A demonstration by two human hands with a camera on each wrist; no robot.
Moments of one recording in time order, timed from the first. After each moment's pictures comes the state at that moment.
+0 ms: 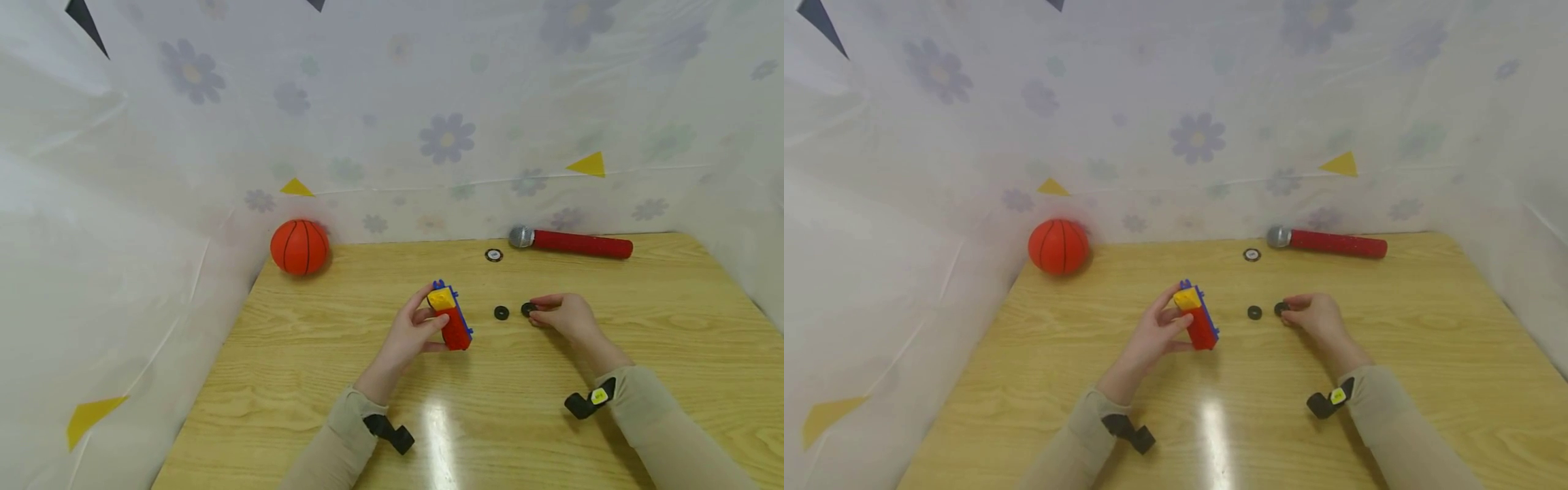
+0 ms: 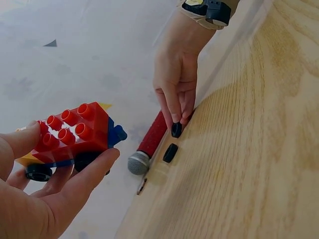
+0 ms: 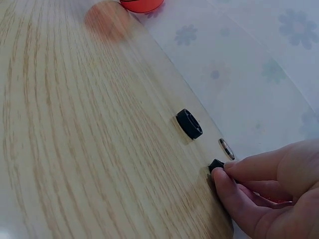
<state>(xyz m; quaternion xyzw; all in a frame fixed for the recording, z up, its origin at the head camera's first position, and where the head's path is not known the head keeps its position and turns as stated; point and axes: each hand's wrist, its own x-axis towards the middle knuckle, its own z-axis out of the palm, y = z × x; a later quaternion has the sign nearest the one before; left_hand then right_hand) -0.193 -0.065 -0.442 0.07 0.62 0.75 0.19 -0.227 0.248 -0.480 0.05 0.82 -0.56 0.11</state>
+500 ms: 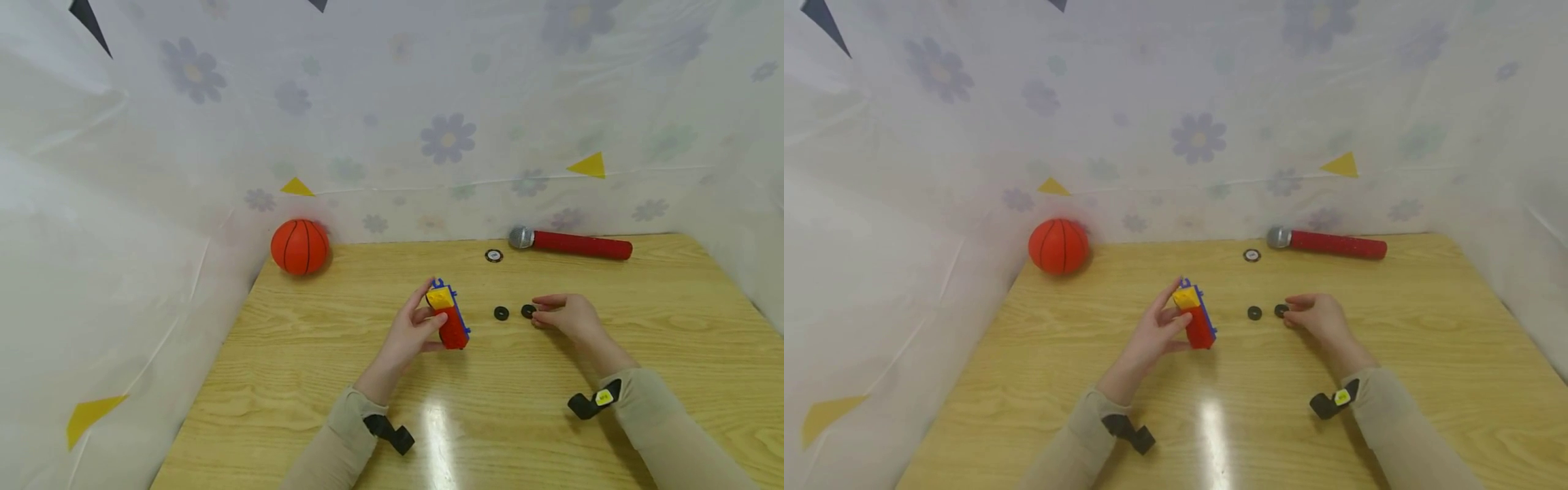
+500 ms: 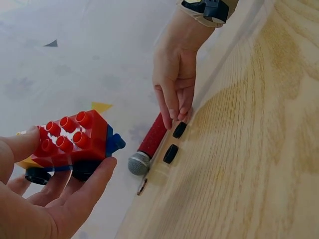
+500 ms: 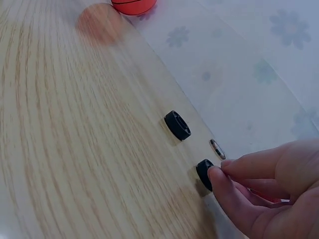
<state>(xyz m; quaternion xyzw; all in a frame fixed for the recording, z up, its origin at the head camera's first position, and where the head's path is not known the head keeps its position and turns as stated) -0.193 -0.065 -0.443 0.08 0.61 0.77 0.18 -0.225 0.252 -0.475 0.05 0.82 -0.56 0.12</state>
